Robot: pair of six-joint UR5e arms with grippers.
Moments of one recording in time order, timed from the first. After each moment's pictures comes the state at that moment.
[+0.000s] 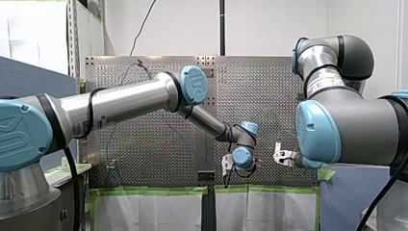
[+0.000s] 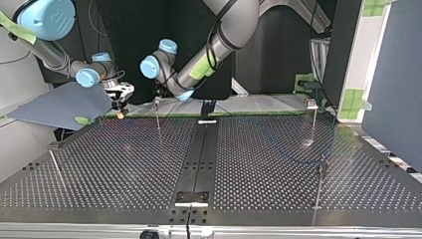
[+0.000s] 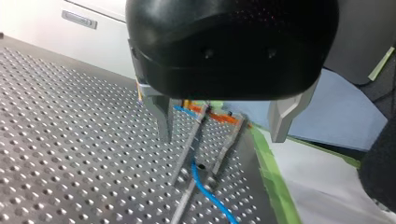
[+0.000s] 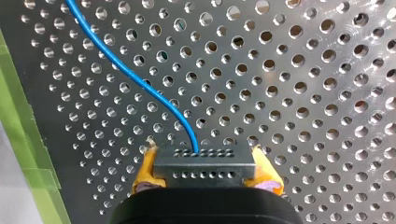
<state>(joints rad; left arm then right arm) -0.84 -2.85 -0.76 -3.04 -1.98 -1.80 1.61 -0.57 1.49 -0.71 1.13 1.69</state>
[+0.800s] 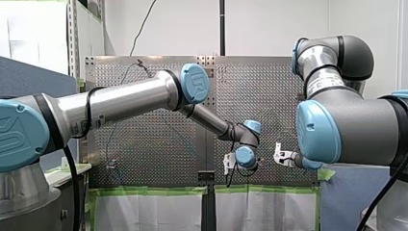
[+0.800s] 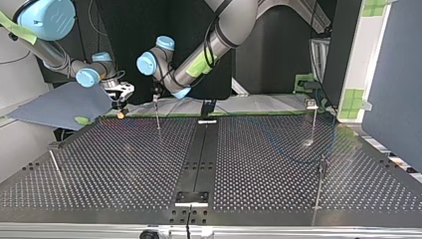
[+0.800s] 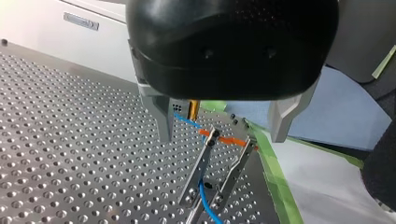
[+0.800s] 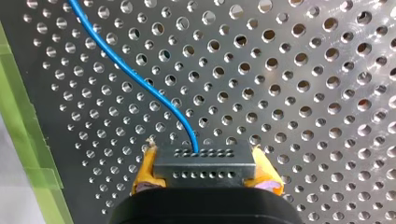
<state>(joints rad) -0.86 -2.84 -0.76 -3.04 -2.02 -1.80 1.61 -0.57 1.49 -0.71 1.13 1.70</state>
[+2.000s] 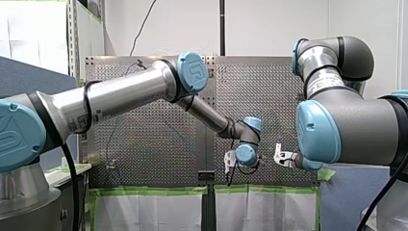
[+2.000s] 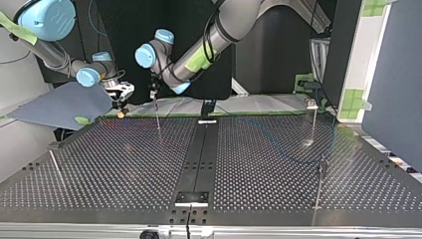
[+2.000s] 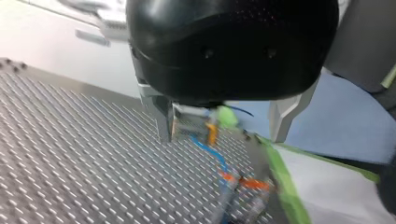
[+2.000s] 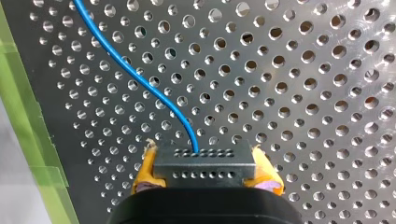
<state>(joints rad) -0.88 -2.75 -0.90 -2.94 -2.02 -1.80 1.61 -0.56 1.49 -0.71 1.13 1.70</state>
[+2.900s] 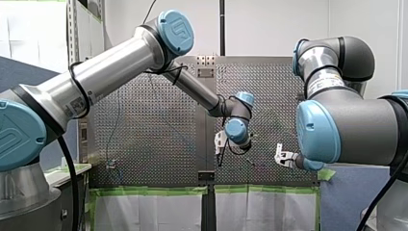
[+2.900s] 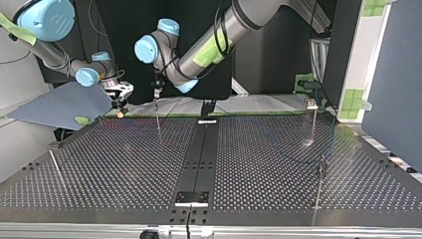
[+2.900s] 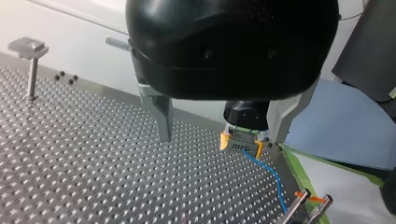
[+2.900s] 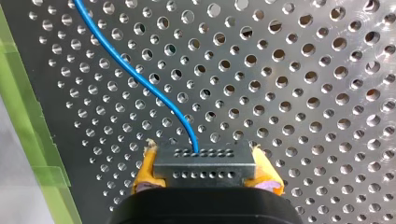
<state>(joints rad) -0.87 -2.49 -1.16 -2.99 -2.04 -1.84 1.60 -0.56 1.49 -0.72 1.12 1.71</state>
